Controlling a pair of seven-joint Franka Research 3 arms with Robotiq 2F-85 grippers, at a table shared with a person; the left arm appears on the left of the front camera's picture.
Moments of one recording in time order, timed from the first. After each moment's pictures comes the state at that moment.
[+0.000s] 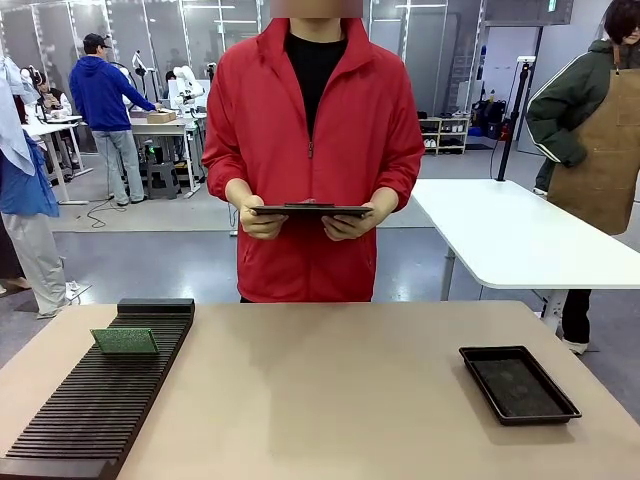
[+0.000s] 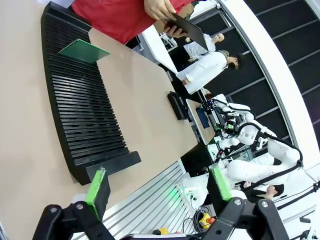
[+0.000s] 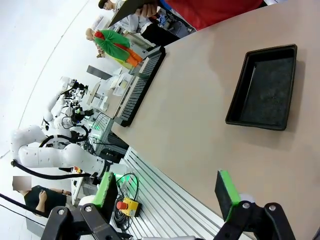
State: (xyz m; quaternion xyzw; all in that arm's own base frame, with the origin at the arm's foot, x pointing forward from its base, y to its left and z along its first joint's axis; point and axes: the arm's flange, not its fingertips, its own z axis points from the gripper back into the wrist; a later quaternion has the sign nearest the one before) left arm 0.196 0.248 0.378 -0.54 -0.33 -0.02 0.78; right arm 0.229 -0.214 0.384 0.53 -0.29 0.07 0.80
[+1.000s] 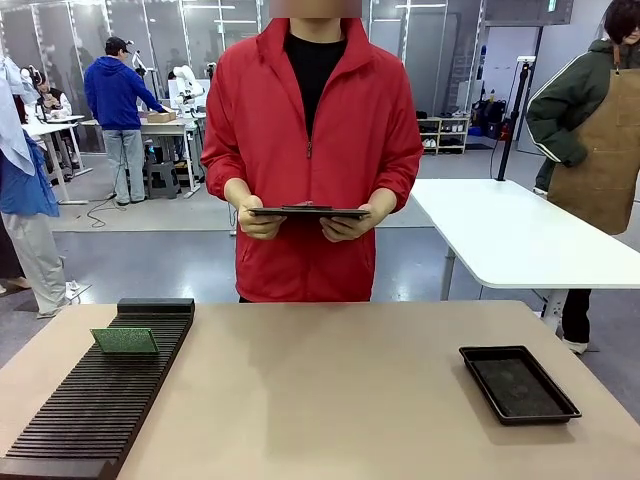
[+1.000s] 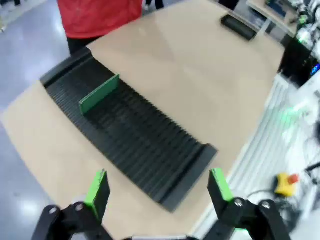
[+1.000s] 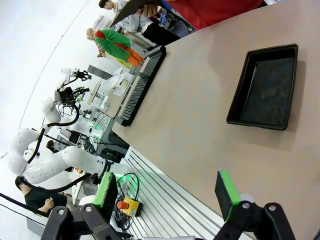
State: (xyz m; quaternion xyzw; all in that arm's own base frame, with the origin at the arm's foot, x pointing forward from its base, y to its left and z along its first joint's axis) left arm 0.289 0.135 0.508 -0.20 -0.35 -0.37 0.84; right arm 0.229 -0.213 0.384 0.53 -0.29 0.07 0.80
